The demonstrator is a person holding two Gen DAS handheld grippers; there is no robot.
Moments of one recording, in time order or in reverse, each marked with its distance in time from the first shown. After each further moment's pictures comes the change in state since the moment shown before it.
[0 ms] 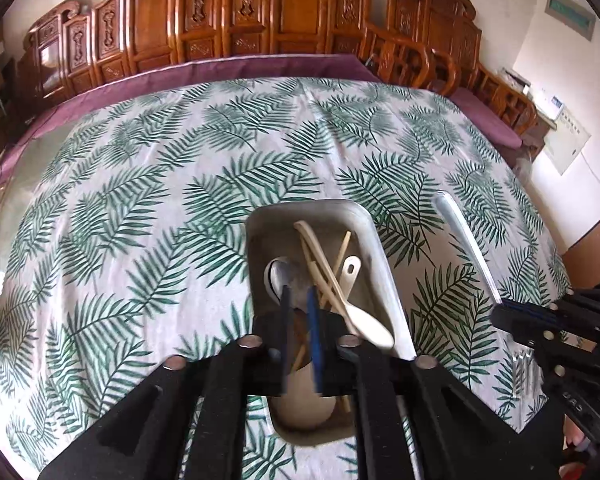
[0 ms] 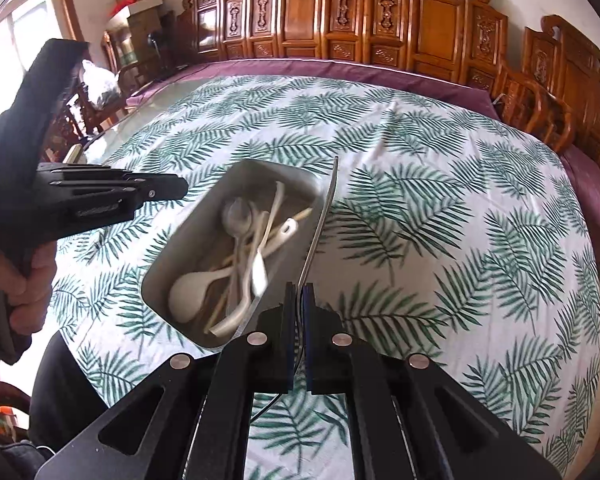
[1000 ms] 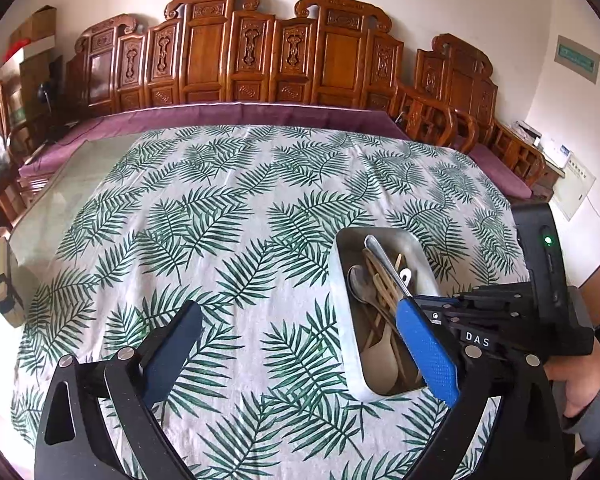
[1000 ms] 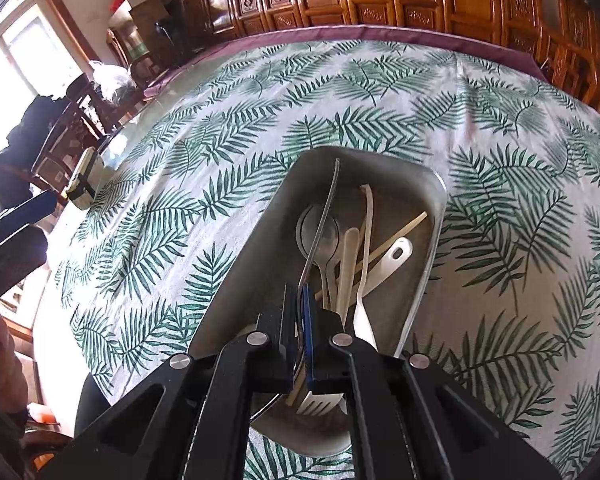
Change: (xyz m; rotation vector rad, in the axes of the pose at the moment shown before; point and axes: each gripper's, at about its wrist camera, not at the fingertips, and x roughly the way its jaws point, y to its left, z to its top) left arm -0.069 0.069 -0.040 -0.078 -0.185 0.052; right arm 0.088 0.052 0.039 0.083 0.115 0.151
